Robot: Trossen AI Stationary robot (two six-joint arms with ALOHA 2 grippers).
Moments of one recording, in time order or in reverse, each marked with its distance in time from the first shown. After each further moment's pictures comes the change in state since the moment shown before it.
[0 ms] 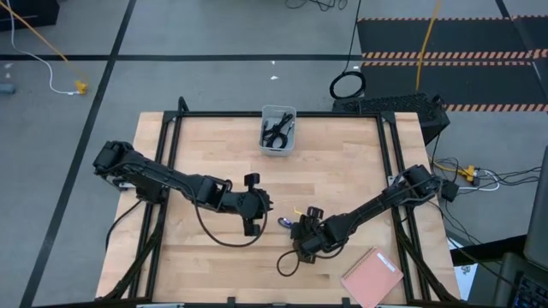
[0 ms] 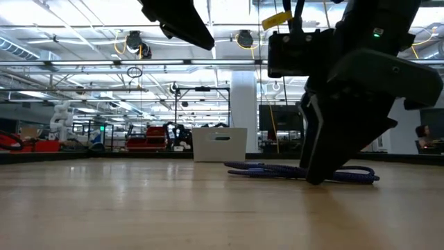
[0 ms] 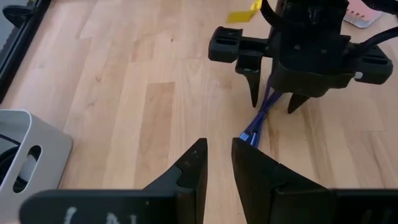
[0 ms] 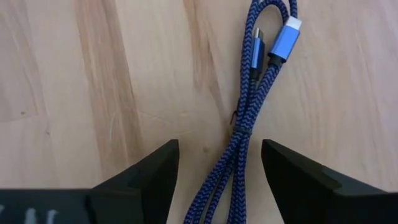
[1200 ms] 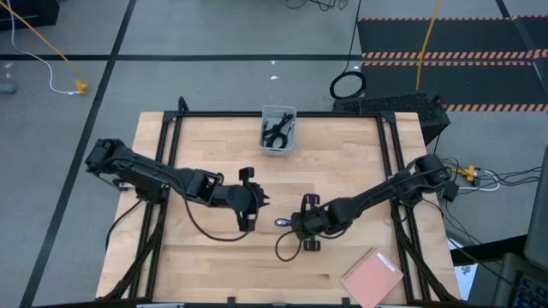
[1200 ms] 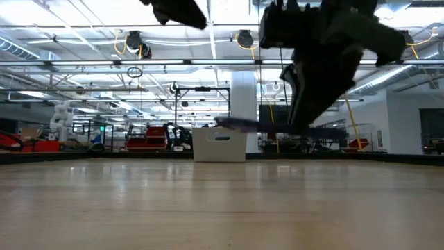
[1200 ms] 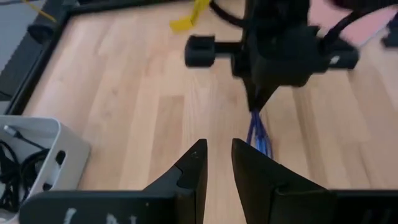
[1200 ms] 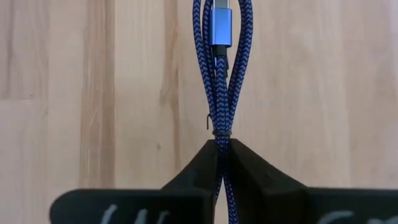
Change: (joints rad) left arm 0.007 -0.090 0.000 -0.038 0.000 0.010; right arm -0.111 -0.164 -0.025 -0.007 -0.087 -0.295
